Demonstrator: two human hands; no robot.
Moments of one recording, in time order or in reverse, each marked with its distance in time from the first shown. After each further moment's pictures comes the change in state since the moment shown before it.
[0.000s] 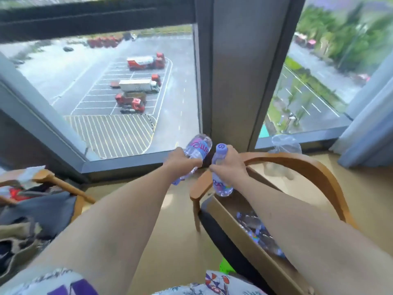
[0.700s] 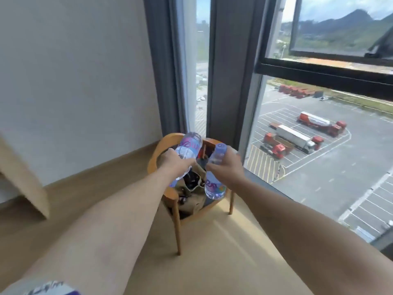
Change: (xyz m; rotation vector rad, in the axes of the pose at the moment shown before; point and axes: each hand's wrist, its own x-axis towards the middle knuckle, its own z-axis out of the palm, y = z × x) left_hand -0.356 -0.393 -0.294 -0.407 0.962 -0.589; right_hand -0.308 -0.370 0.300 0.204 -0.656 -0.787
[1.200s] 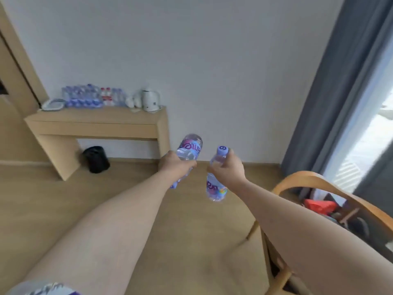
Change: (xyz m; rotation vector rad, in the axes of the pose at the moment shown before) left_hand 0.044 -0.218 -0.319 -0.264 0.569 -0.473; right_hand 0.050 -0.215 0.387 0.097 -0.621 -0.325
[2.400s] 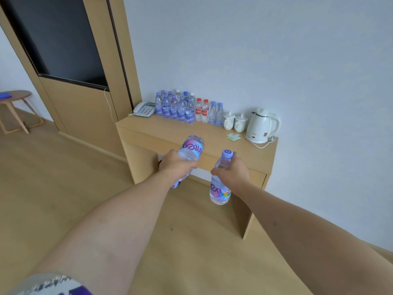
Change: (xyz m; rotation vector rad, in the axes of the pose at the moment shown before) left_hand 0.586 -0.105 -0.422 0.006 0.372 -0.206; right_hand 0.459 -0.268 0.571 0.016 -0.379 -0.083
